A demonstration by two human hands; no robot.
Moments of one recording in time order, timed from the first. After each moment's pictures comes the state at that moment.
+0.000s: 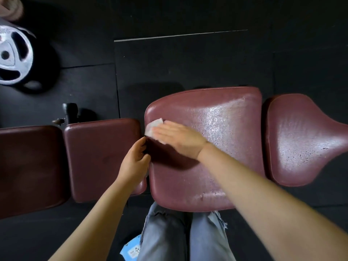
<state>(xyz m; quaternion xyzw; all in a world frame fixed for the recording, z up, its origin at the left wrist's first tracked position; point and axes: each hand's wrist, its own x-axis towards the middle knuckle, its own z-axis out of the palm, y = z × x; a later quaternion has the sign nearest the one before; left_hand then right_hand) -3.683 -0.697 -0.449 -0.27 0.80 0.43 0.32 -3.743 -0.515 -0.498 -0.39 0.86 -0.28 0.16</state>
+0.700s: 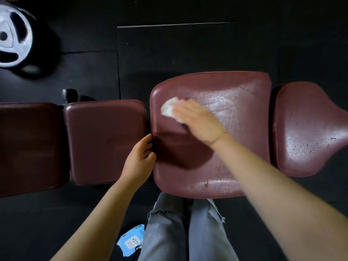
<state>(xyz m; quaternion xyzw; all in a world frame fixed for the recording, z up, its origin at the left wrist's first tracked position) -3.639 -0.703 -0.446 -0.25 0.79 0.44 0.35 -3.726 -0.493 -0.506 -0.31 0.92 -0.24 0.06</state>
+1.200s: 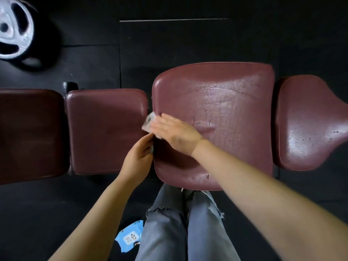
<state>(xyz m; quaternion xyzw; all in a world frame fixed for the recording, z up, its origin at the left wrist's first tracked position) -3.611 -0.712 -0.443 -0.28 0.76 0.49 0.33 -3.678 -0.556 -0.512 -0.34 0.90 -0.24 0.13</state>
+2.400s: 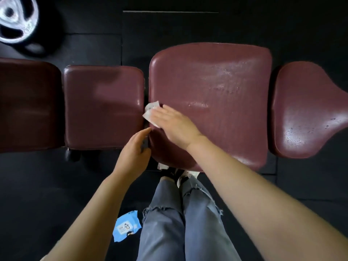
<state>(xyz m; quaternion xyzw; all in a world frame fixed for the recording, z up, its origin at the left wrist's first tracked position) -3.554 -0.708 -0.453 -0.17 0.85 0.38 0.30 -3.636 -0.548 -0.507 -0.29 0.91 -0.23 0.17</state>
